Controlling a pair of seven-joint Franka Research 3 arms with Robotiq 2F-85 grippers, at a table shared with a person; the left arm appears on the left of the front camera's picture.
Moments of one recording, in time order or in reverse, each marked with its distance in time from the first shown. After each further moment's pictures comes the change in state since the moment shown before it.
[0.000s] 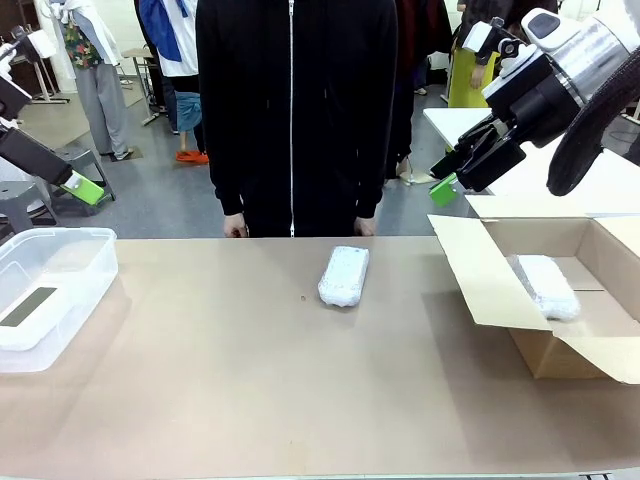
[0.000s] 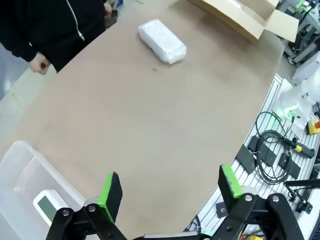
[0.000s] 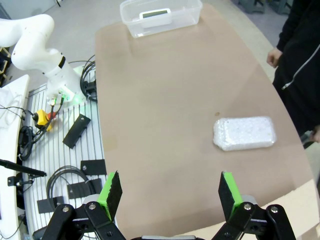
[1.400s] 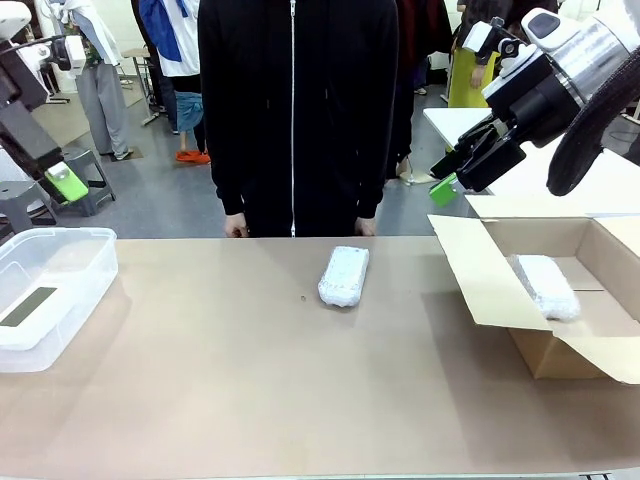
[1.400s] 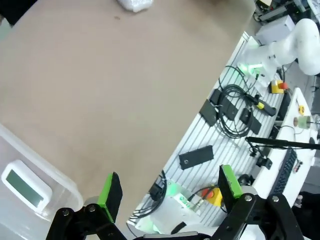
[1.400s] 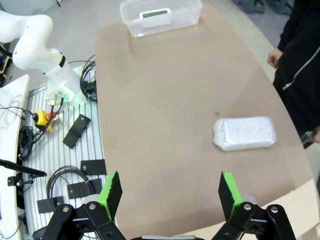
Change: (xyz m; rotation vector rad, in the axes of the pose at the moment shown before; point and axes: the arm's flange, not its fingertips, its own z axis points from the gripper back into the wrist) left arm 0.031 0.025 -0.010 -0.205 0.325 0.078; right arm 0.000 0.000 0.000 0.000 0.000 0.000
